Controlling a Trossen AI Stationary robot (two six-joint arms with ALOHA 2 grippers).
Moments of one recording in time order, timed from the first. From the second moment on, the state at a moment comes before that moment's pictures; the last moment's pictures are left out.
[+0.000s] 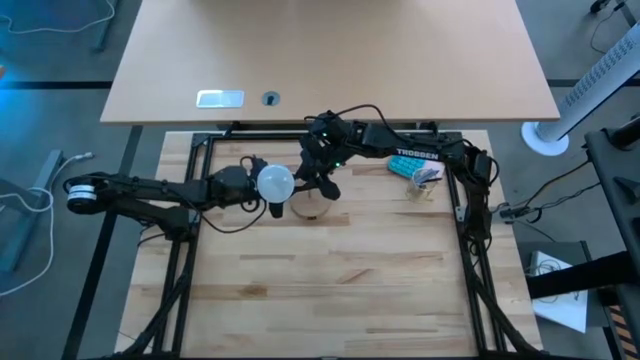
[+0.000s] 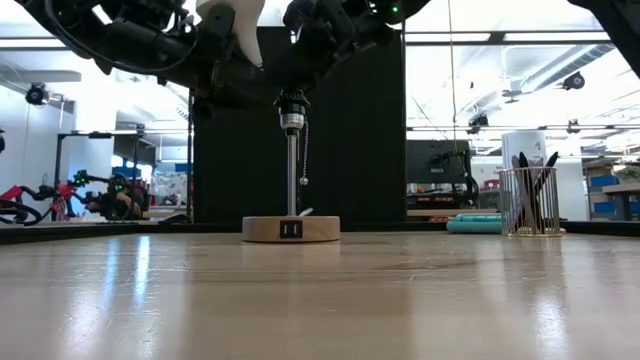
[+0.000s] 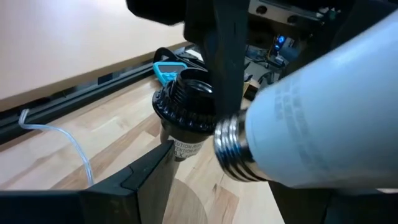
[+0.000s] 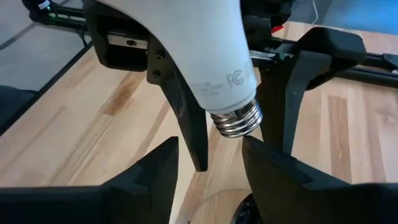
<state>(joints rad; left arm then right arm) 0.16 1.10 0.53 0.35 -0.19 -0.38 -0.30 1.92 1.76 -0.49 -0.61 -0.38</state>
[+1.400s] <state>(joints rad) 0.07 1.11 0.53 0.35 -0.22 -0.35 -0.25 1.59 1.76 -1.03 -0.23 -0.36</state>
